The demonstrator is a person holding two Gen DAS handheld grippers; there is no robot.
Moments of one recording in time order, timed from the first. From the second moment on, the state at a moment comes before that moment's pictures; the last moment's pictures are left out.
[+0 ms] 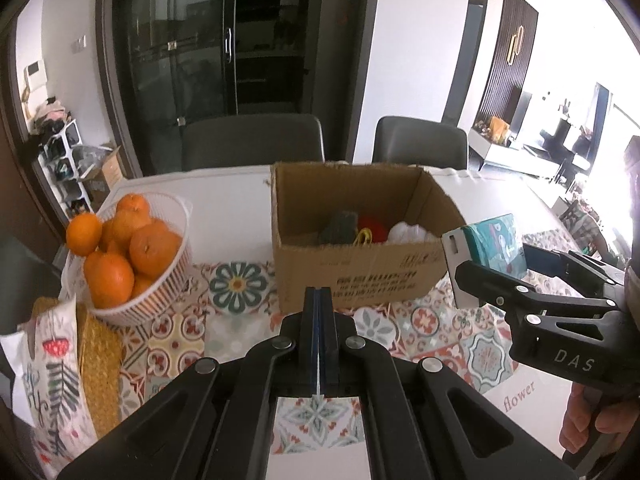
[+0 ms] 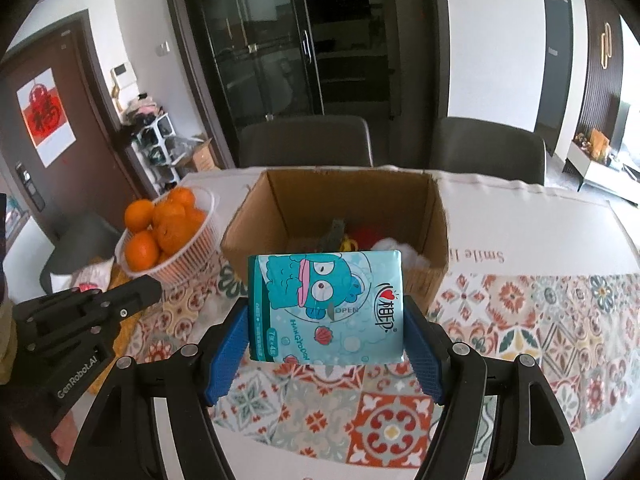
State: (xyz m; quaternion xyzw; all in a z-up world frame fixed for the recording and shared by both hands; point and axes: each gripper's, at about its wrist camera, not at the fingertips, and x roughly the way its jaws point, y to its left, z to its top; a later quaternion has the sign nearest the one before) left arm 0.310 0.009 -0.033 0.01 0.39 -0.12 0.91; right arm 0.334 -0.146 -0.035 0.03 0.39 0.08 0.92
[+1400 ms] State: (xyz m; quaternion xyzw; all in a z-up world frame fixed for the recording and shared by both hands) left arm 0.449 -0.012 -0.044 0.04 0.40 -0.10 0.91; right arm 0.477 -0.170 -0.065 0.04 0.45 0.05 0.89
